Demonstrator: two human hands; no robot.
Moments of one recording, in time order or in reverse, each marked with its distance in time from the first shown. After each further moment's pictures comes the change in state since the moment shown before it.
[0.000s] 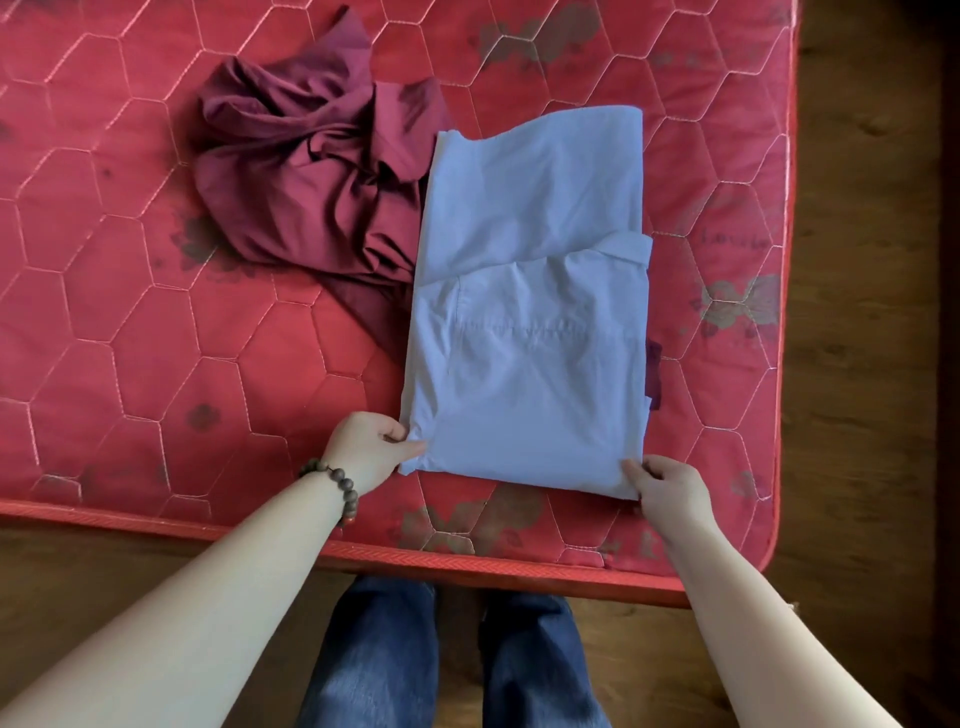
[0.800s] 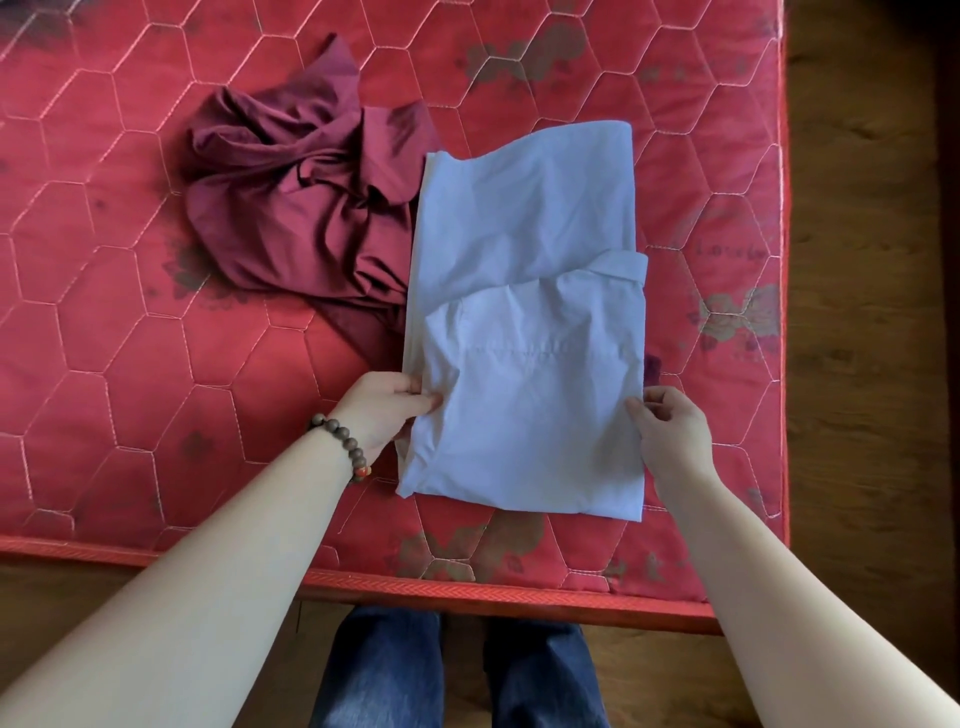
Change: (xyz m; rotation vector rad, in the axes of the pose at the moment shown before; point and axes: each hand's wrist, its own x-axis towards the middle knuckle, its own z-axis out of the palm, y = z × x) left_hand 0.035 0.053 -0.017 -0.555 -0.138 -0.085; right_hand 0.037 -0.060 -0.003 0.297 0.115 -0.112
